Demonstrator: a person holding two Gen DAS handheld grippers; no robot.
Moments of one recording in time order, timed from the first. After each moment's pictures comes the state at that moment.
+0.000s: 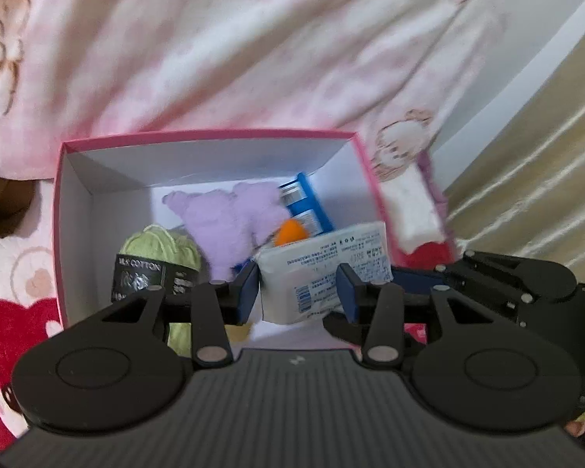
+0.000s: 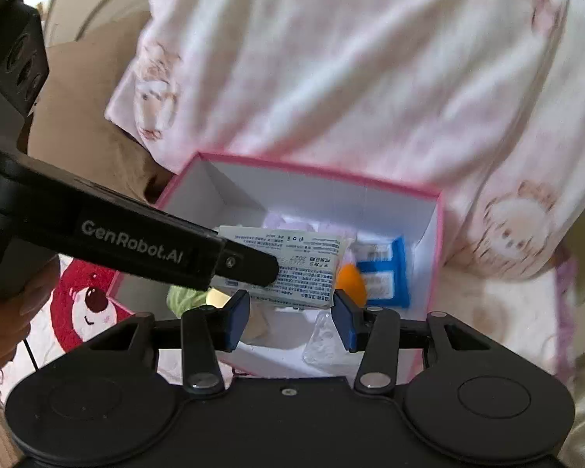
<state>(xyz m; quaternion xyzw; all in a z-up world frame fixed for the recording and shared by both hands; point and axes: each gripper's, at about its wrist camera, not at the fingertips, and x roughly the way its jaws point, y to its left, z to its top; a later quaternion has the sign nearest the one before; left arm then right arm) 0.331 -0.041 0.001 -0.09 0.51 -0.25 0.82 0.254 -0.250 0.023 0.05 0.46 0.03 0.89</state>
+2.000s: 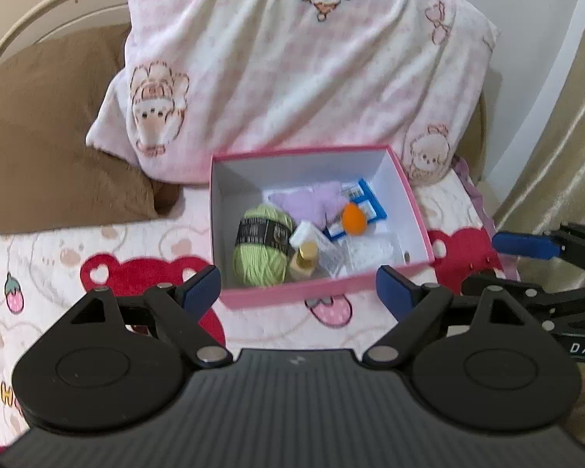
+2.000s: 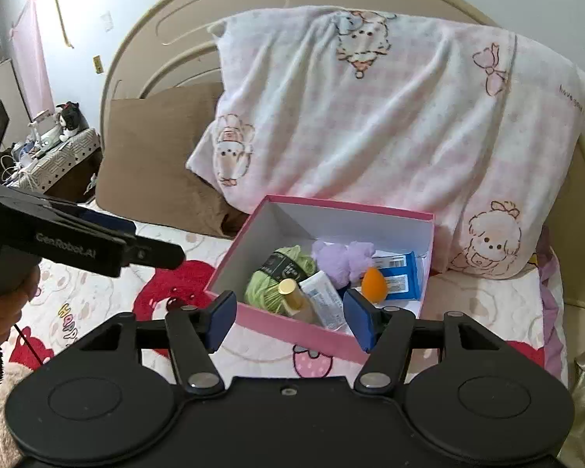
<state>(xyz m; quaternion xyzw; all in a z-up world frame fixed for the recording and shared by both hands) 0.158 0.008 0.110 -0.01 0.43 -0.13 0.89 0.108 -0.239 0.112 0.05 0.35 0.08 0.93</state>
